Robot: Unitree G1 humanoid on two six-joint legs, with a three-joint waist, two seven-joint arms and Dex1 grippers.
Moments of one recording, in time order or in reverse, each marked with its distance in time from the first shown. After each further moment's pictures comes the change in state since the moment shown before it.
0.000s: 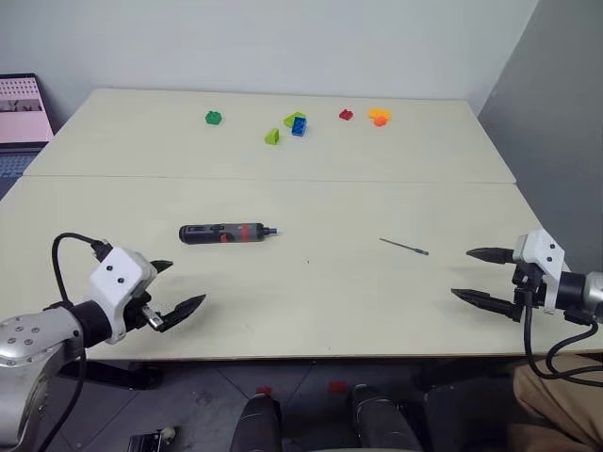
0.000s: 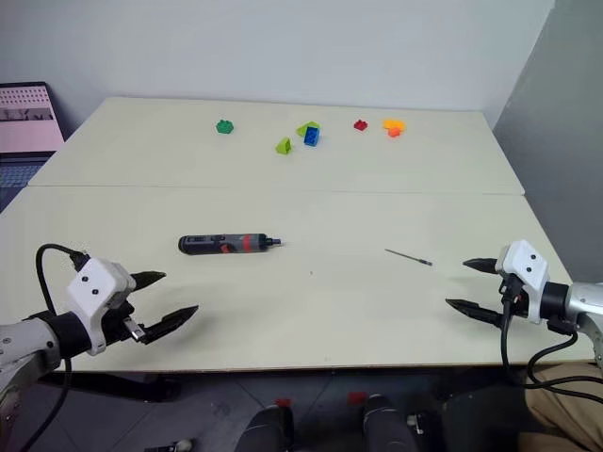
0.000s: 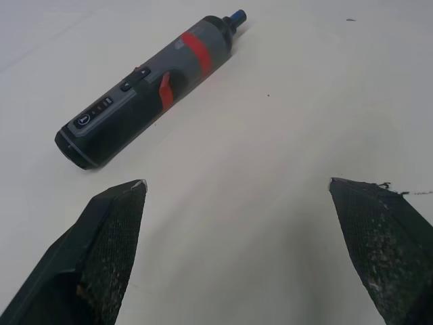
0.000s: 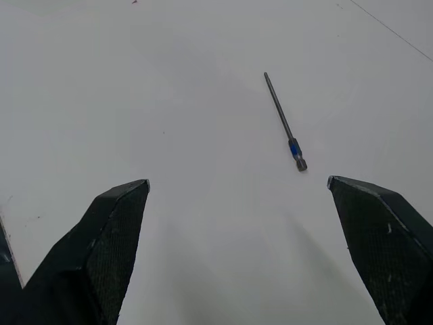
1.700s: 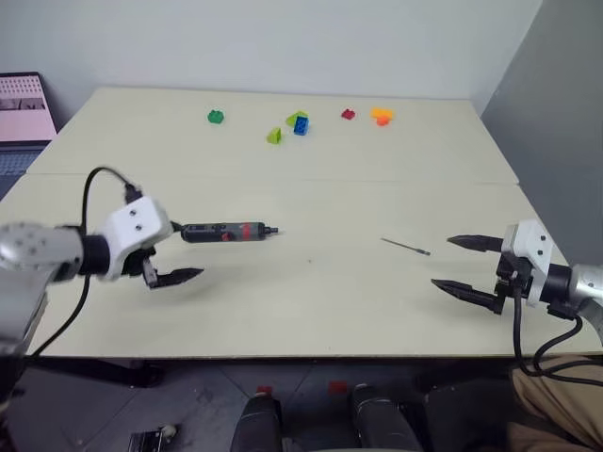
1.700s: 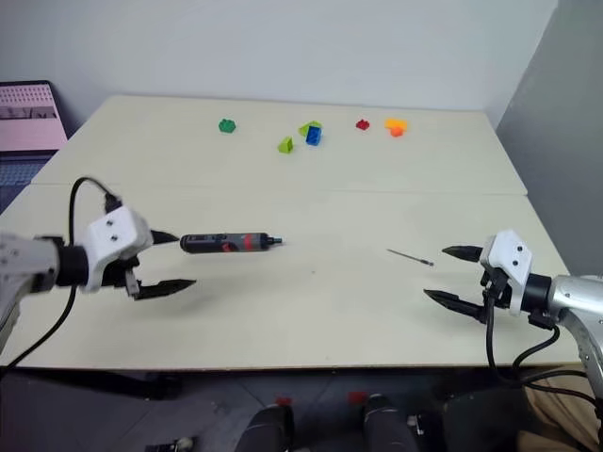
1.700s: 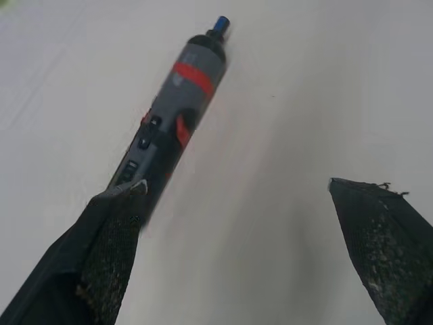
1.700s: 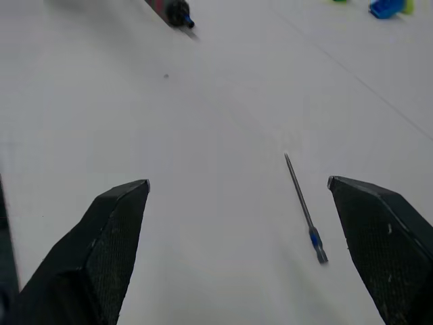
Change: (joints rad) left arm -0.662 0.277 -0.424 0.445 0.168 -0.153 -0.353; right arm -0.052 0.052 0.021 -0.230 0.105 0.091 -0.059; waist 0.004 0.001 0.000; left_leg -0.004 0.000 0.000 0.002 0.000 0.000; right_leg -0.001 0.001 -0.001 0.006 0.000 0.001
